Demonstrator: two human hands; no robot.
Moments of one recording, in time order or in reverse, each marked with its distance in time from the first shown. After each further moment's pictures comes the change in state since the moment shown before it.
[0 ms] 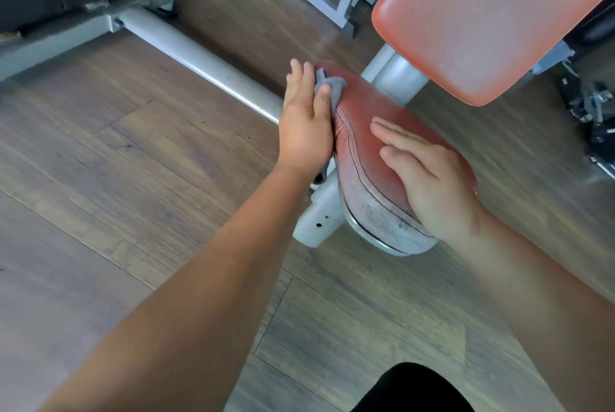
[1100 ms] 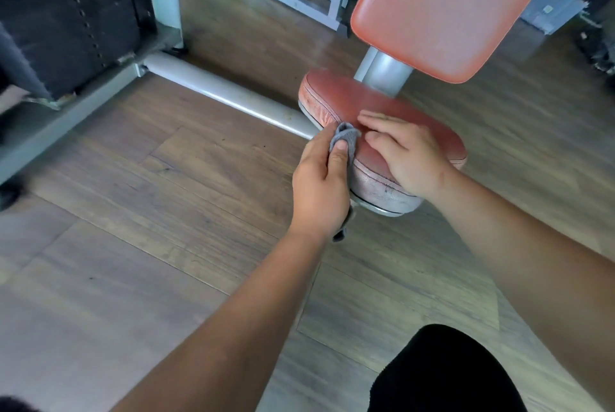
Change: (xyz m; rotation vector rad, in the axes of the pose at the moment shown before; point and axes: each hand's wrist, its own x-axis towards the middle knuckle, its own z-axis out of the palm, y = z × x) left_hand -0.114 0.041 -0.027 -0.040 -0.083 -0.025; right_hand 0.000 0.001 -0.001 -0.037 0.013 -0.020
